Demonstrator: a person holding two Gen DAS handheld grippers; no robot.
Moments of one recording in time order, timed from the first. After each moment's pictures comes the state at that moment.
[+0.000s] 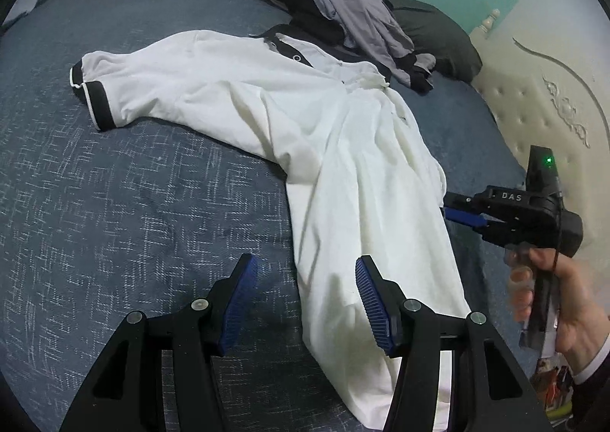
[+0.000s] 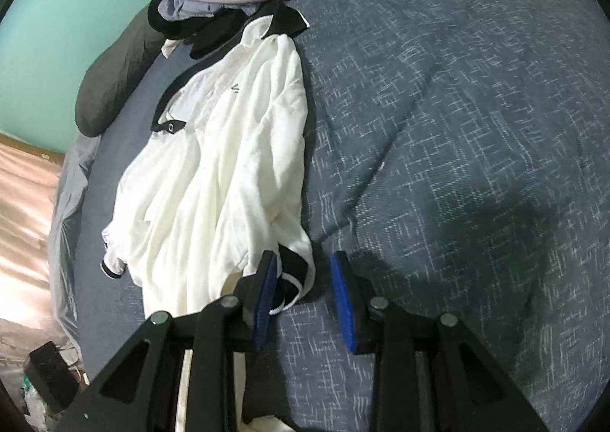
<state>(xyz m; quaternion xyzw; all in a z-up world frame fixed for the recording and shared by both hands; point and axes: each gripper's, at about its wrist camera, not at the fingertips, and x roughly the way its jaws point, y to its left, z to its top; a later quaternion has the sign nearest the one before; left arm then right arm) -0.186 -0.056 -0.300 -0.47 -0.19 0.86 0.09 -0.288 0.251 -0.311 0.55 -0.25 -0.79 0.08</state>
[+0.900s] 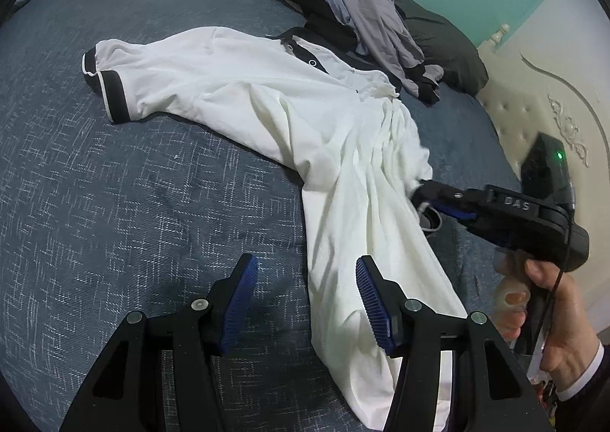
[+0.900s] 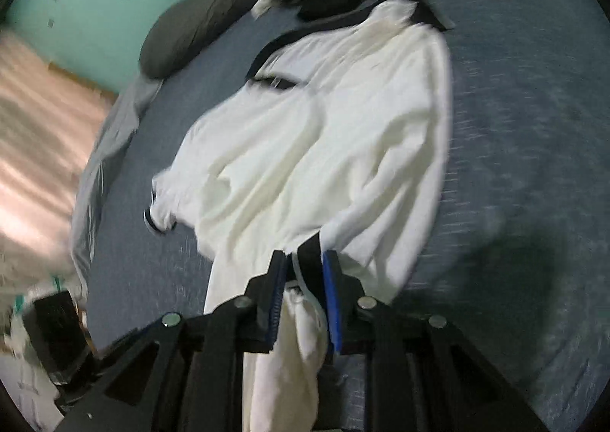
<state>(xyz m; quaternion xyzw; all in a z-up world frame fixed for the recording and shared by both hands) -0.186 -0.071 -0.301 -0.47 -0.22 0.85 0.08 -0.288 0.186 -0.288 0.52 -0.21 -0.80 0.20</state>
